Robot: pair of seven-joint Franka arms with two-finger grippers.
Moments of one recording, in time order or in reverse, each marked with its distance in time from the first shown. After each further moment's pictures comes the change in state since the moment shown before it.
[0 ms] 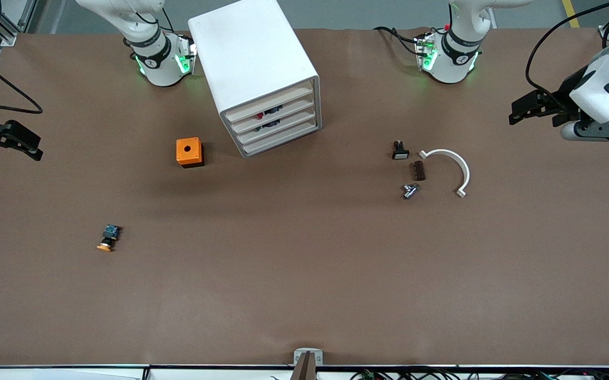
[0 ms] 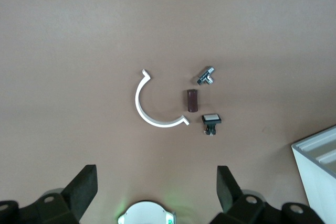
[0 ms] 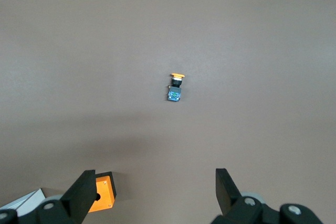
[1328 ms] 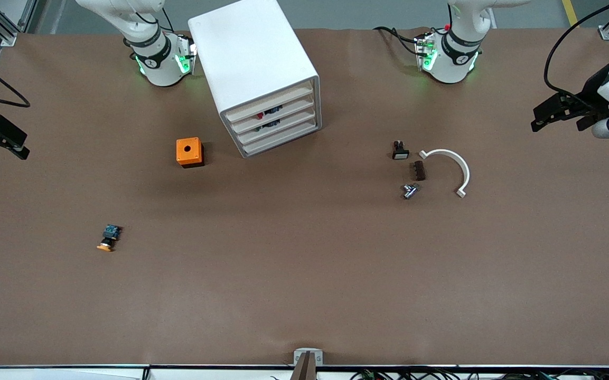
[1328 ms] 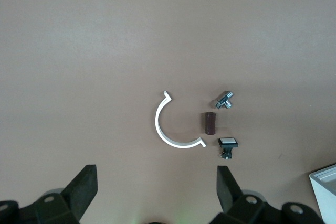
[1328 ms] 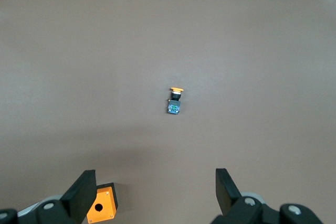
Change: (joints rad) left arm 0.049 -0.035 -0.005 -0.026 0.049 0.083 0.000; right arm 0.000 -0.005 -0.001 0.048 0.005 0.009 0.004
